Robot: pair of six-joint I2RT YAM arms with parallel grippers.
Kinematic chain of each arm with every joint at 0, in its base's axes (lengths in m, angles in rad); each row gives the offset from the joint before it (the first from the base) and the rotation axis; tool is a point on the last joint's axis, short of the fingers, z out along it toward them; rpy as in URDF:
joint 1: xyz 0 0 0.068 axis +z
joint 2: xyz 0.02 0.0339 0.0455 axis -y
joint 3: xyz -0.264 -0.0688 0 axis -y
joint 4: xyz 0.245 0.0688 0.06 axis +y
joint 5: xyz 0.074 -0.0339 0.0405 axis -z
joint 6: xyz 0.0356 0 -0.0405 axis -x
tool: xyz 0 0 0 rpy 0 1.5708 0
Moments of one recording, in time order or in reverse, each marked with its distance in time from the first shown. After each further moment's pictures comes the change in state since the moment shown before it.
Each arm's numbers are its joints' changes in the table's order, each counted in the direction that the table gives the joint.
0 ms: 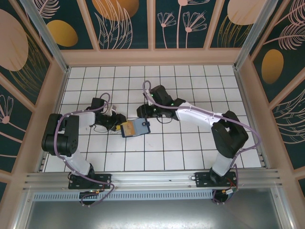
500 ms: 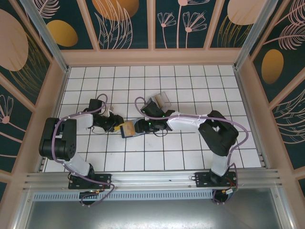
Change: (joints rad) left arm 0.018 0.061 -0.030 0.029 -0.063 -0.008; right arm 0.110 -0.110 -0.073 0.002 0.115 -0.114
